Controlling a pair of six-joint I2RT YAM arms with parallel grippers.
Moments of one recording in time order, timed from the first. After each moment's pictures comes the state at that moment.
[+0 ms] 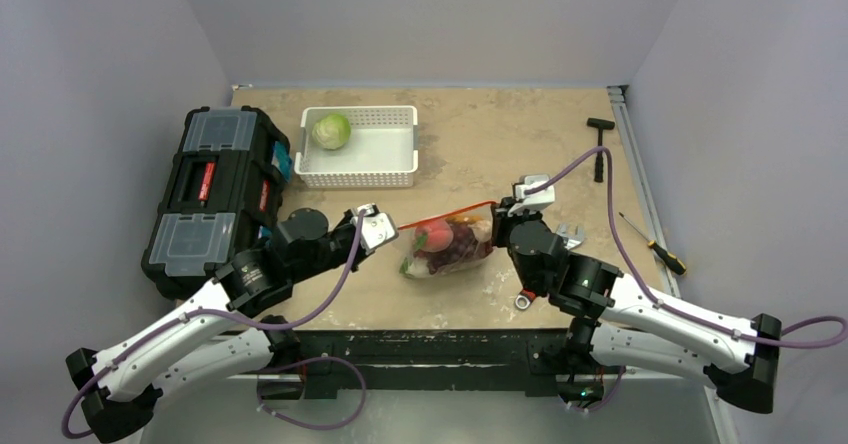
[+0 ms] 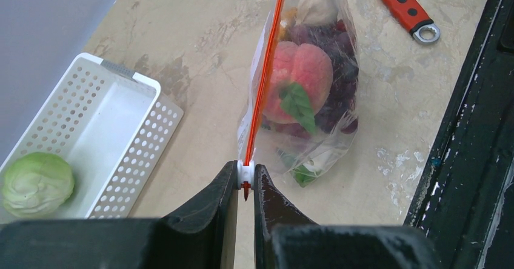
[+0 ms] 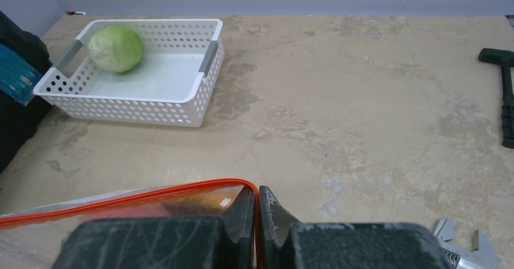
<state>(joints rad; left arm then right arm) -0.89 0.73 0.78 -0.41 0.03 0.32 1.07 0.82 0.72 -0.21 0.87 0.36</state>
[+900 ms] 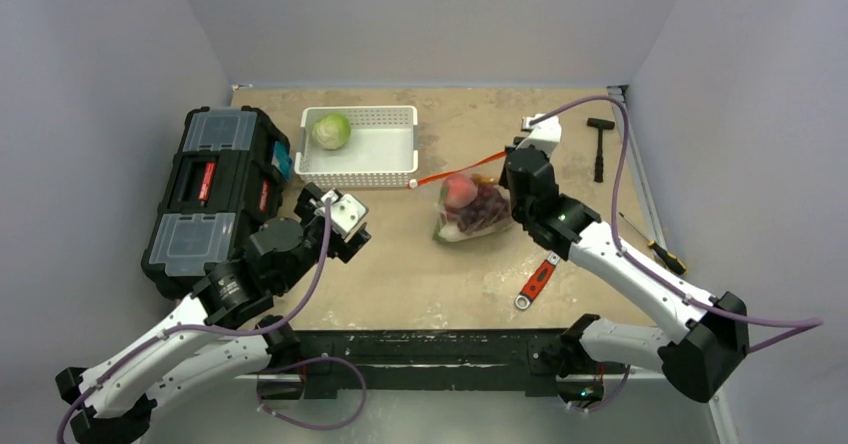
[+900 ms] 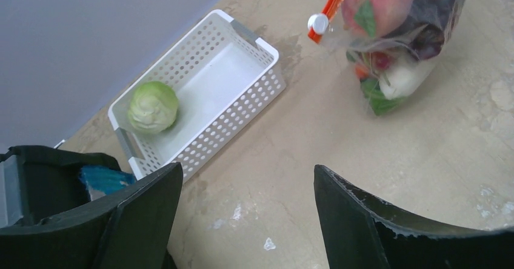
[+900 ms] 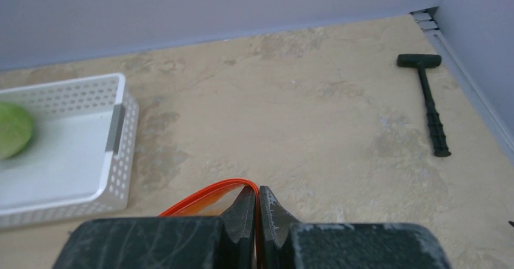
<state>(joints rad) -0.90 0.62 0.78 -0.43 -0.35 0.29 0.71 1.12 0.93 -0.16 0.75 0.34</state>
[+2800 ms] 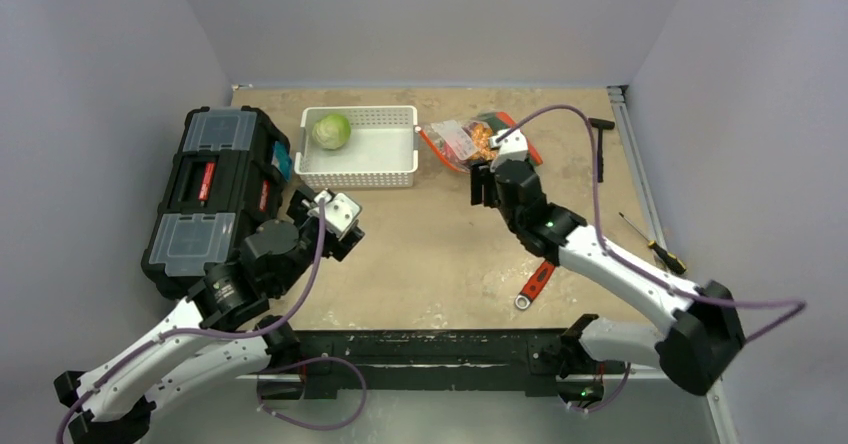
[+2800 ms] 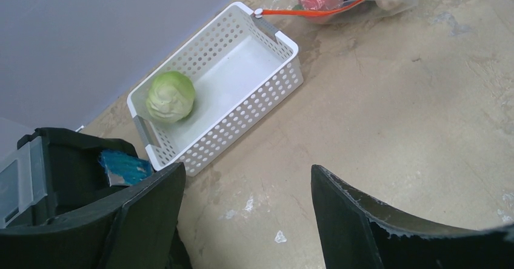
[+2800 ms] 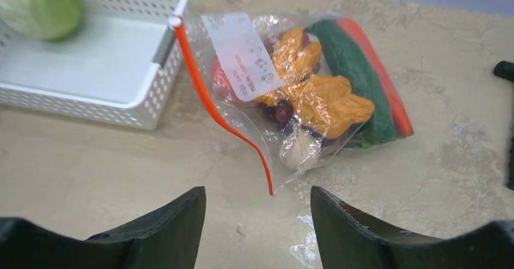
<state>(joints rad) -0.90 0.59 0.78 -0.45 -0.43 0.29 0.69 1.27 0.85 -0.04 0.50 0.18</state>
